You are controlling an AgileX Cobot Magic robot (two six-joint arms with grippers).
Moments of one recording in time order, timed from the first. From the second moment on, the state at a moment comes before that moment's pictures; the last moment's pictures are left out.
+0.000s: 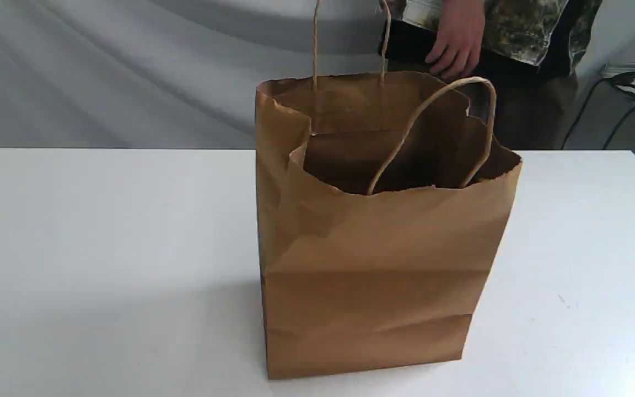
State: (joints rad) left arm -0.01 0.03 0.00 0.34 0.07 -0.67; right arm 0.03 0.01 0.00 -0.12 0.32 0.14
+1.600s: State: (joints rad) left arm 0.23 0.00 0.00 -0.34 0.29 0.18; right arm 0.03 0.01 0.00 -0.12 0.32 0.14
